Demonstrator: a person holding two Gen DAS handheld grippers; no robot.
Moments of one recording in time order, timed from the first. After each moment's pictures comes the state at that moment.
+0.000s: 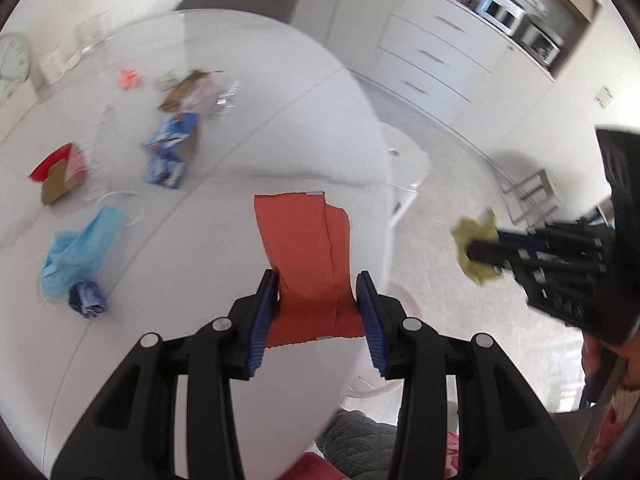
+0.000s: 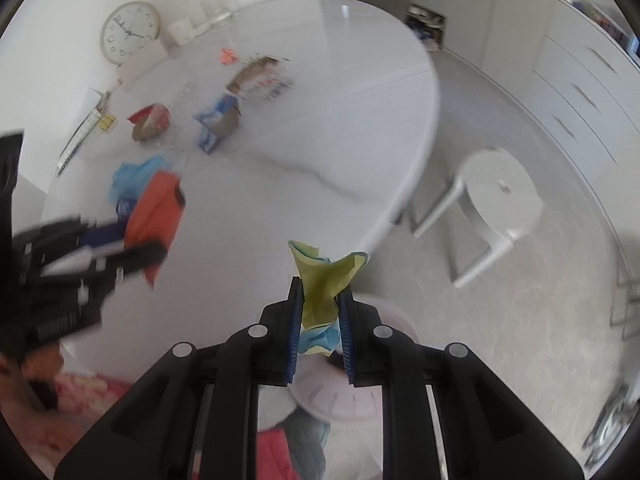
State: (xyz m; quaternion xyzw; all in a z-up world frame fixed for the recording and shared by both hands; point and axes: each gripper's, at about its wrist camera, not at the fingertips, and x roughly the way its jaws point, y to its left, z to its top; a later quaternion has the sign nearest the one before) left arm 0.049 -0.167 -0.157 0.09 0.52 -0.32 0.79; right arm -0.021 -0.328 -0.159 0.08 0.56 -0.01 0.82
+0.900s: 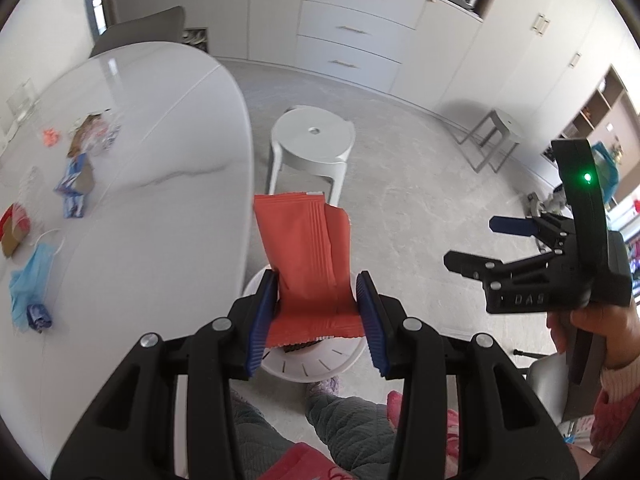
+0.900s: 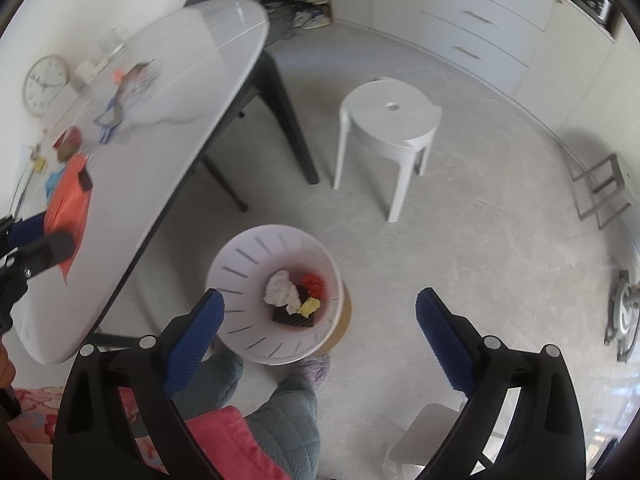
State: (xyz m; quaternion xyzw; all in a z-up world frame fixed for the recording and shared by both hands) left arm -0.052 -0.250 -0.152 0.17 0.49 -0.41 0.75; right arm -0.154 -0.423 -0.194 0.16 0.55 -0.16 0.80
